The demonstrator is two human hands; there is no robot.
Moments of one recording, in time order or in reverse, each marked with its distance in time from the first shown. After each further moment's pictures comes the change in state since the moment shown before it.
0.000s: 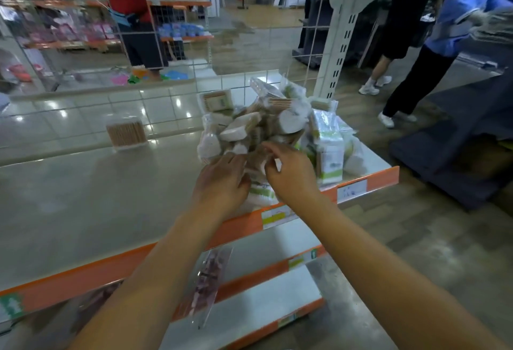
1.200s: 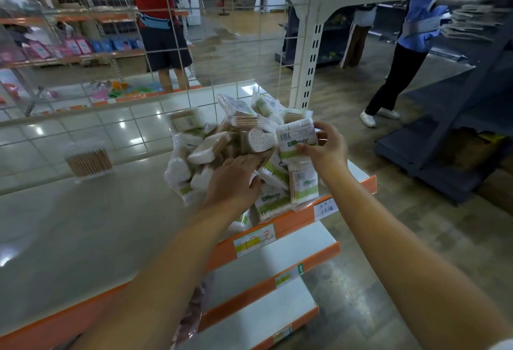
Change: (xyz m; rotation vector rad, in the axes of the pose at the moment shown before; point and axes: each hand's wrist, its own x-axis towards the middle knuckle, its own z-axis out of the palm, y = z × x) left_hand 0.066 0.047 0.035 -0.035 -0.094 0.065; right_hand 0.055 0.094 -0.067 0.447 0.234 0.585
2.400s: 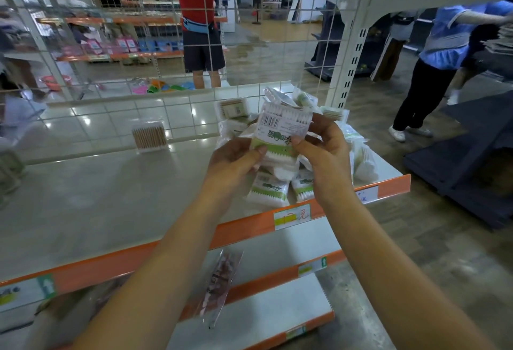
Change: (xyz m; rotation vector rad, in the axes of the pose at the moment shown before) left_hand -0.078 -0.014 -0.068 -1.179 0.264 -0.300; right_hand -0.118 -0.045 0.048 0.653 -0.260 -0.165
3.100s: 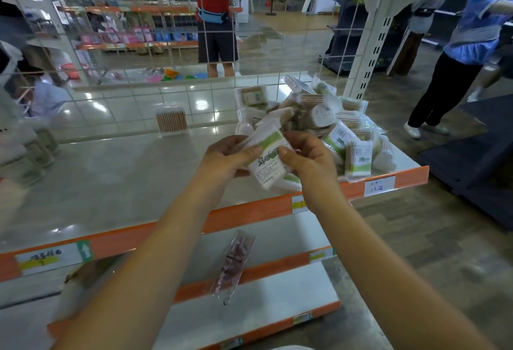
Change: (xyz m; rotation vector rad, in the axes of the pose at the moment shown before) left_hand -0.019 -0.004 -0.048 0.025 0.011 -0.130; right_hand -0.036 0.024 0.032 -0.109 -0.136 0.144
